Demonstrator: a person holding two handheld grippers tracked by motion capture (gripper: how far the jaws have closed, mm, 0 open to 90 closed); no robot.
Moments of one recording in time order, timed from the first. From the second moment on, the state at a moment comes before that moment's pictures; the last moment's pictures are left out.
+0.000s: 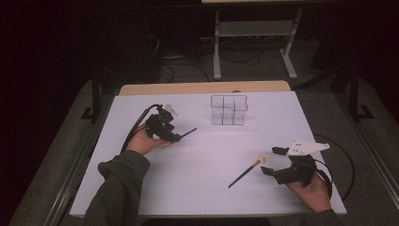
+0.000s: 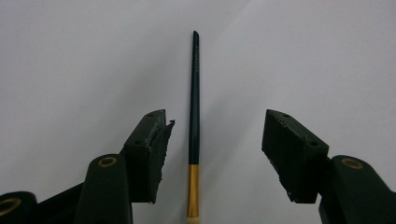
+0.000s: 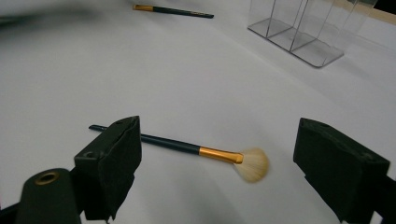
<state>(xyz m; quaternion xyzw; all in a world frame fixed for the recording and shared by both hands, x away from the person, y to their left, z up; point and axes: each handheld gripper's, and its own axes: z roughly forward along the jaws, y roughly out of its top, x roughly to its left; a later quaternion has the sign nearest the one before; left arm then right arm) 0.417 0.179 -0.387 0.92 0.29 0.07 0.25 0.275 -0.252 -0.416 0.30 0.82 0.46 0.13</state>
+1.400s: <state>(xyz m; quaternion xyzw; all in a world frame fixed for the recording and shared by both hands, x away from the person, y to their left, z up) 0.431 0.174 -0.417 0.94 0.30 0.05 0.18 0.275 -0.252 -0.417 0.30 0.83 0.46 0.13</state>
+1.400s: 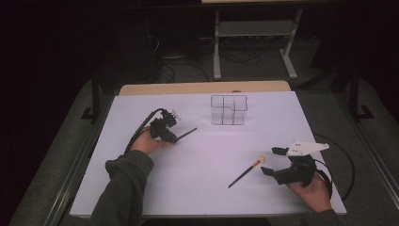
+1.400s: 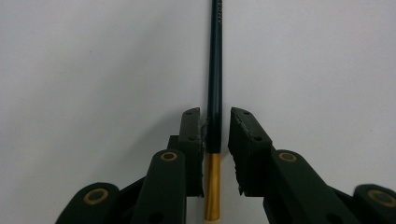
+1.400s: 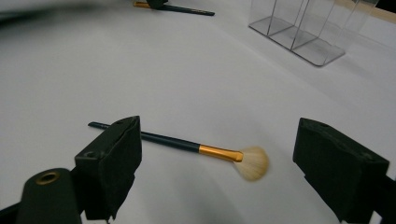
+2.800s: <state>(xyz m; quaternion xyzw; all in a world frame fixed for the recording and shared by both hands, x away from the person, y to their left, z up) 0.426 0.180 -0.407 0.94 0.30 0.05 0.17 0.275 -0.250 -0.417 0.30 0.83 0.46 0.12</state>
